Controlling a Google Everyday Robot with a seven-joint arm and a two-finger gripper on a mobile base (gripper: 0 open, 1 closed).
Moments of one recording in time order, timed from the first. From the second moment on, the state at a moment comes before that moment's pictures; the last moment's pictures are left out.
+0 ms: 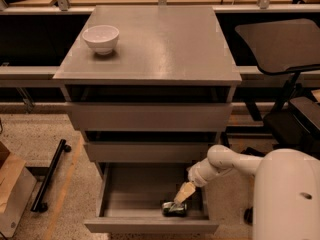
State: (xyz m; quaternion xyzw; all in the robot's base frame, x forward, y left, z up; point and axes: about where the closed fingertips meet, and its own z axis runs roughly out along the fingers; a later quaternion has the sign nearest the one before) arm 0.575 -0.109 0.323 -0.49 0.82 0.25 0.16
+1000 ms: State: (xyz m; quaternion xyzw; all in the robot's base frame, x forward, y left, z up) arm 0.573 -0.087 0.260 -0.48 0.83 0.25 0.15
